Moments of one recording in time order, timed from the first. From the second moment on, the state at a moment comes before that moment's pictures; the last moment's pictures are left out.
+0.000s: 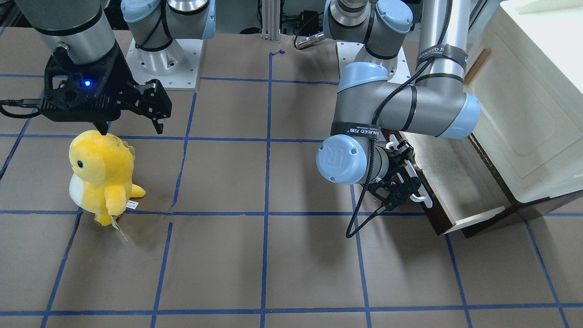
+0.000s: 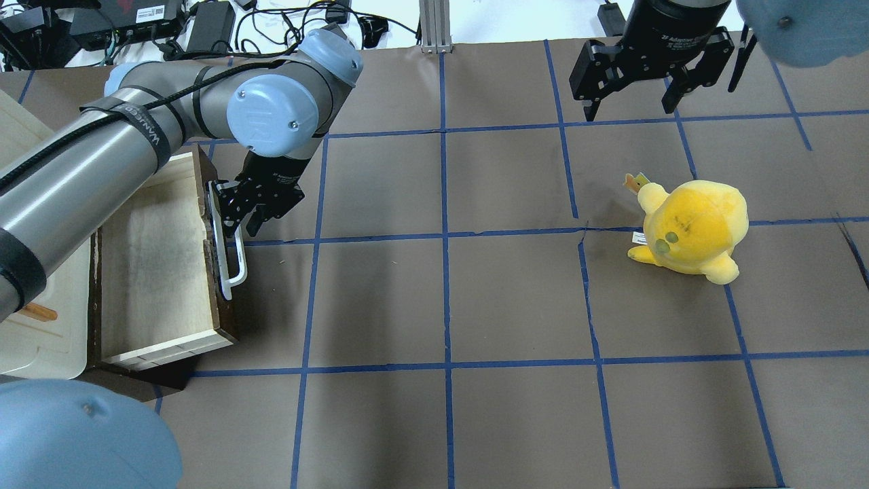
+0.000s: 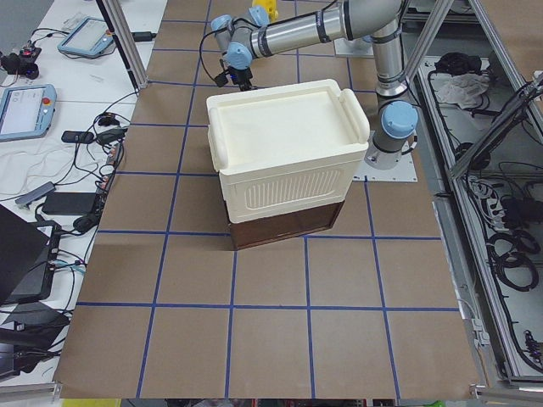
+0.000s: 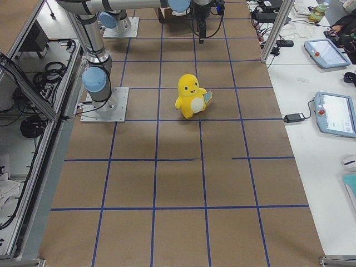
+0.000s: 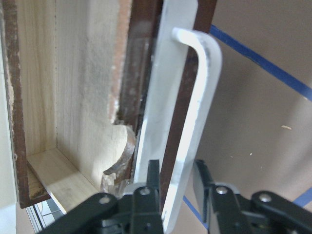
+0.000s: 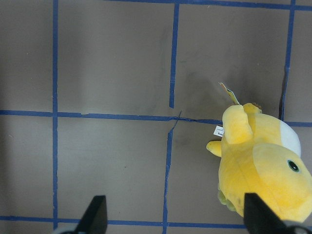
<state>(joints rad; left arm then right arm) -1.75 -2.00 -1.52 -1.75 2.15 -0.90 1.60 -1.48 1.44 -1.57 -1.58 -0.02</state>
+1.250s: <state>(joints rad) -1.70 -1.78 -1.41 -1.60 1.71 -0.40 1.60 -1.48 1.44 -1.57 -1.58 -0.02</state>
